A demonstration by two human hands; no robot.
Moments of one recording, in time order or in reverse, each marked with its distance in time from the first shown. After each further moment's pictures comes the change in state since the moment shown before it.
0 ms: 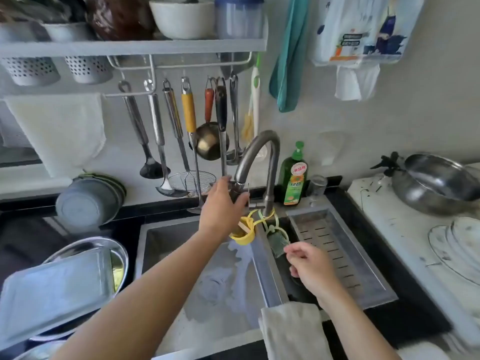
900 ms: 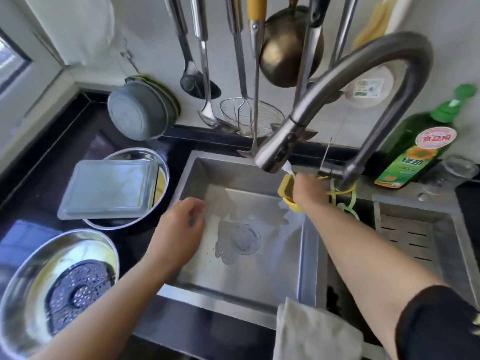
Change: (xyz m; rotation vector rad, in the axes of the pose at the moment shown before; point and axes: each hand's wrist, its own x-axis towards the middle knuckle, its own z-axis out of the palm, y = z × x) left_hand -0.085 -0.139 -0.013 0.214 0.127 -0.559; right_hand 0.281 0.040 0.170 -1.078 -0.188 -0.361
